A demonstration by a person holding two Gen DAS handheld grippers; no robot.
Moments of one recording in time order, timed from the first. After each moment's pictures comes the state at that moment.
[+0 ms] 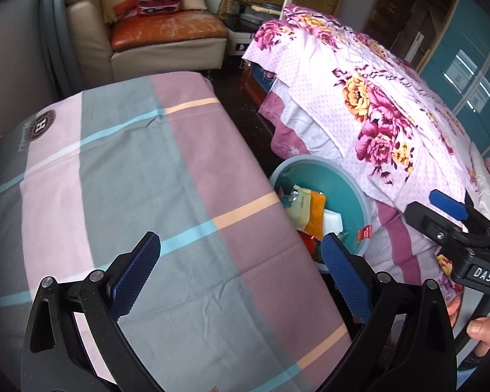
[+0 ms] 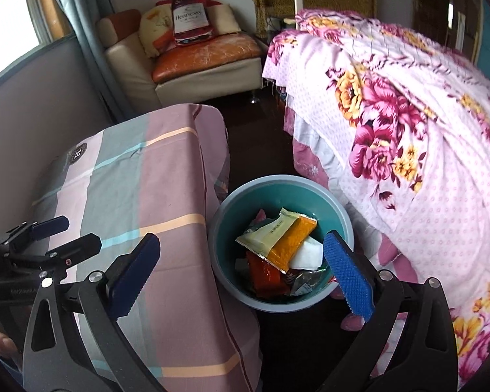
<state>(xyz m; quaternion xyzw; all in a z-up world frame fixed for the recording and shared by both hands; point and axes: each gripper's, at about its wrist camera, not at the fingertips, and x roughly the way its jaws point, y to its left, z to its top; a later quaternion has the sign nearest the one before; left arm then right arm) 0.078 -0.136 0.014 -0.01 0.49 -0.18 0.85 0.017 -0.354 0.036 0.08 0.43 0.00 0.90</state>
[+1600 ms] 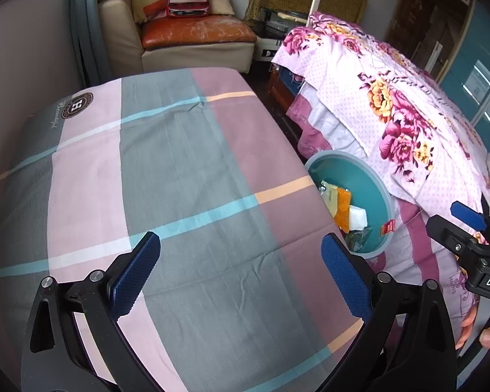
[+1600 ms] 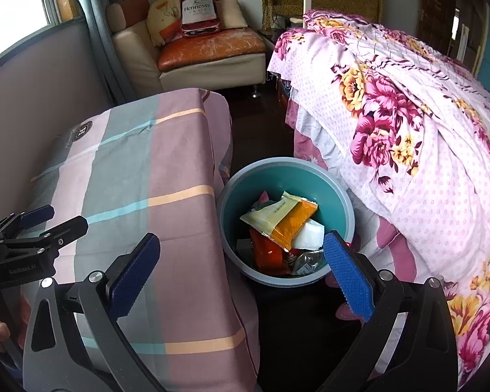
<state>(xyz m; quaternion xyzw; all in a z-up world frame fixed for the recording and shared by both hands) 0.050 -0.102 0.000 -0.01 0.48 -0.13 0.87 -0.007 -0.333 0.026 0.06 0.45 -0.01 0.89</state>
